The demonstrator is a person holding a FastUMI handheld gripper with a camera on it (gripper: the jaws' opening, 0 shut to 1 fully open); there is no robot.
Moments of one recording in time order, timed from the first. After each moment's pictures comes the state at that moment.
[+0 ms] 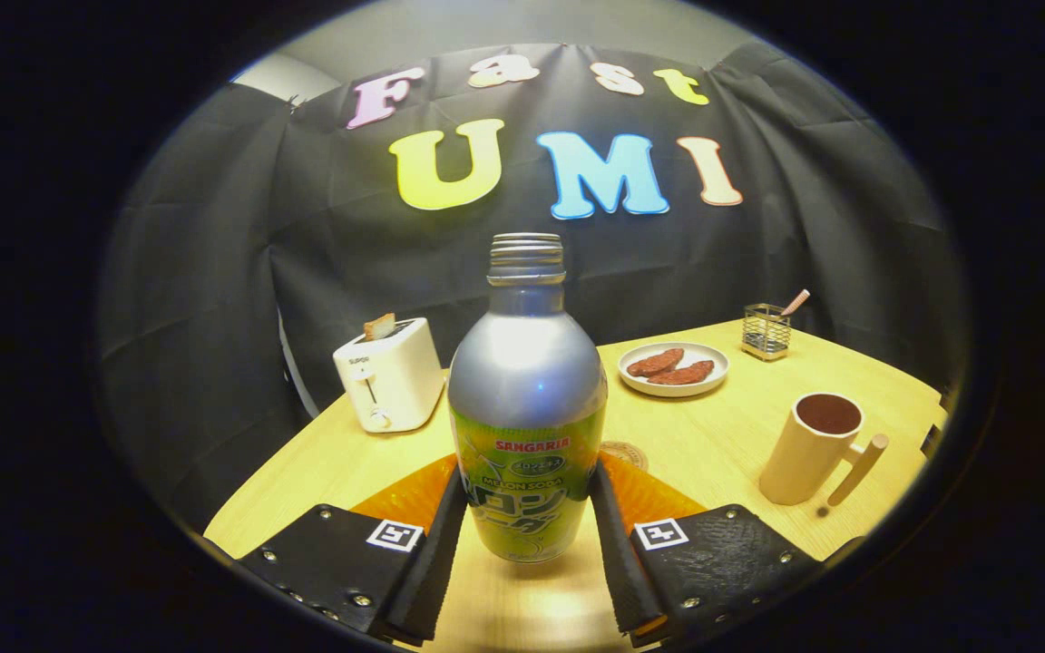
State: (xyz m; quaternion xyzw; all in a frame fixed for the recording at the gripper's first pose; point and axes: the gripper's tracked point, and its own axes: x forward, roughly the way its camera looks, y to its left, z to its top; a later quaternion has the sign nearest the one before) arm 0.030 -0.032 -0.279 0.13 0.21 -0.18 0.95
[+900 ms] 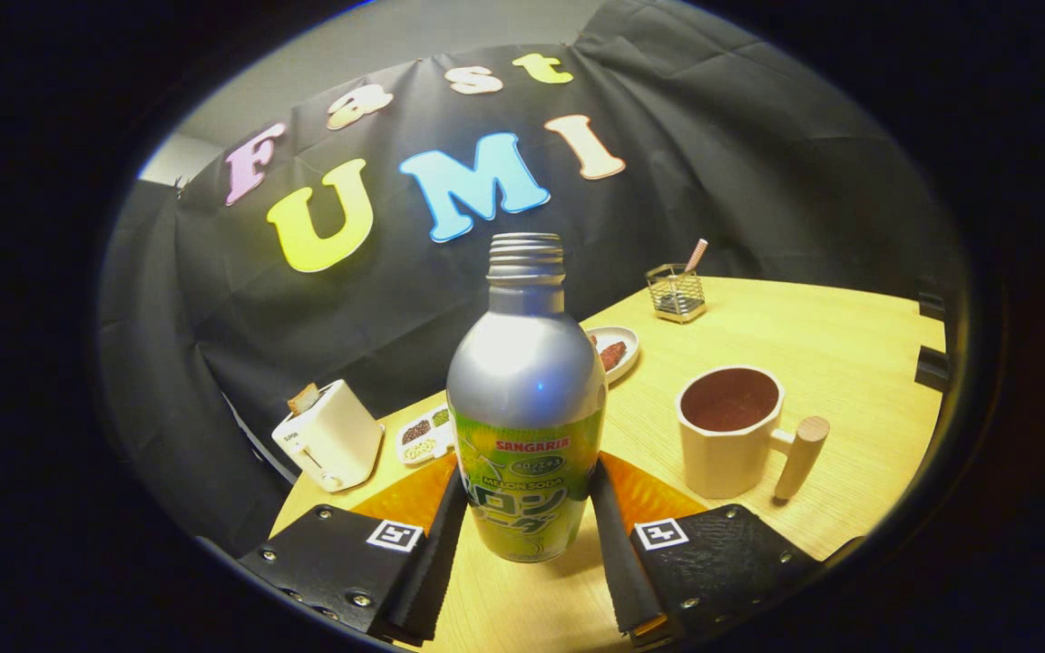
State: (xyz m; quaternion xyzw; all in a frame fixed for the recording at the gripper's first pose) arm -0.007 -0.128 -0.278 0.26 0.19 -0.28 0.91
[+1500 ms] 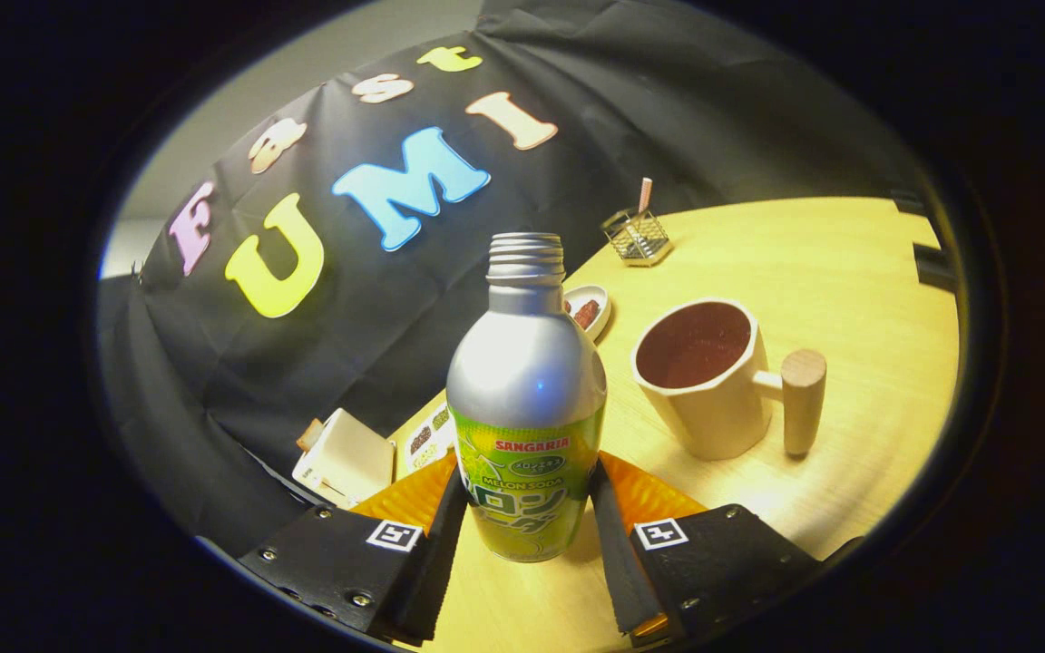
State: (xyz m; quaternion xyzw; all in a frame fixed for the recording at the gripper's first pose) arm -0.014 -0.140 -0.298 0.40 0.18 -0.28 0.85
